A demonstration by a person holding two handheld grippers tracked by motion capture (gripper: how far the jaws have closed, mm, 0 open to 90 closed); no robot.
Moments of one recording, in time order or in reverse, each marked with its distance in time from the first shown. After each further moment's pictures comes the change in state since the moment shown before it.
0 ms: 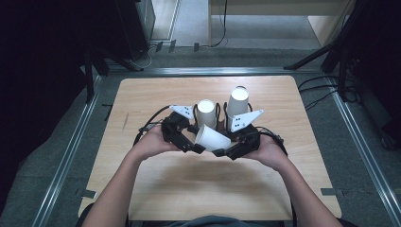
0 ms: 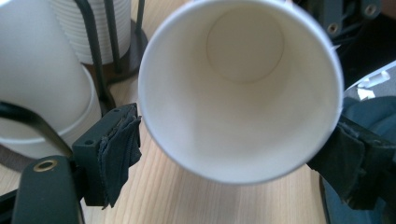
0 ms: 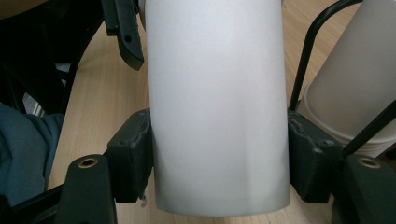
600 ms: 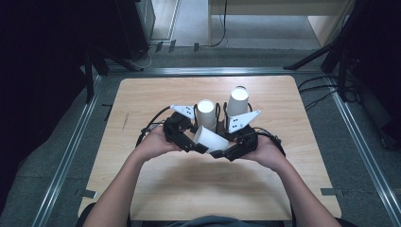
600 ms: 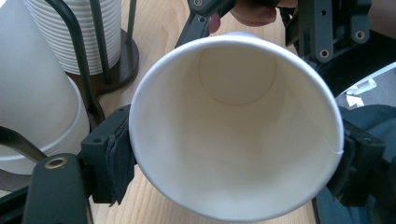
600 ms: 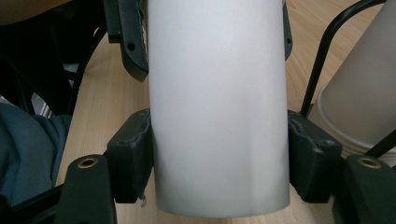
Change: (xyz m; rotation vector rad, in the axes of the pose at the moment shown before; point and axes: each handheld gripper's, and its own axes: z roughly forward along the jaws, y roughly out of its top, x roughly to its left) left arm -0.001 0.001 0.004 -0.026 -0.030 -0.009; right arm 0.001 0.002 0.005 0.003 0.025 0.002
